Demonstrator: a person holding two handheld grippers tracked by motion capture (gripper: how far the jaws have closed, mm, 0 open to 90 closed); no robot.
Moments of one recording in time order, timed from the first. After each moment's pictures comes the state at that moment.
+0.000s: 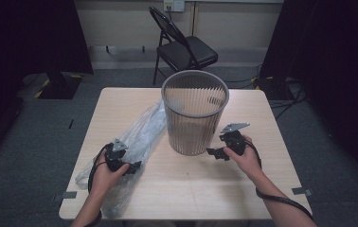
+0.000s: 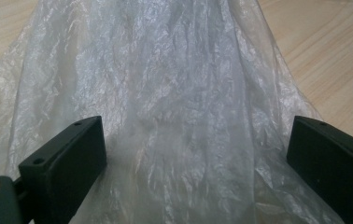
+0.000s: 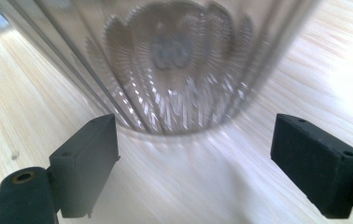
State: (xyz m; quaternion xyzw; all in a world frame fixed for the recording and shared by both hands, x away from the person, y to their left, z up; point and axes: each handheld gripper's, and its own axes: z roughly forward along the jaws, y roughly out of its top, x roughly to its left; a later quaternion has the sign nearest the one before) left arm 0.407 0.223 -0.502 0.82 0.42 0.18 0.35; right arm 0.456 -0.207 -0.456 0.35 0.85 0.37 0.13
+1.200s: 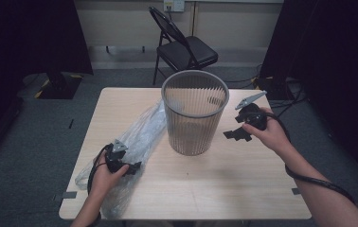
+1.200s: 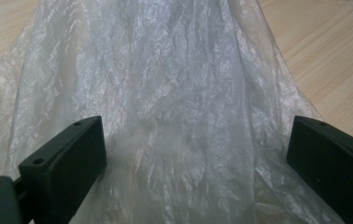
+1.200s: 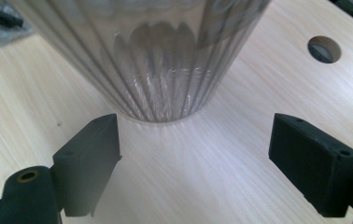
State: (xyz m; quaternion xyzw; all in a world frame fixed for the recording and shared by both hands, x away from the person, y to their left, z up) left arm 0.404 0.222 -0.502 0.82 0.42 0.18 0.35; right arm 0.467 -0.235 -0.337 0.31 0.89 0.30 0.12
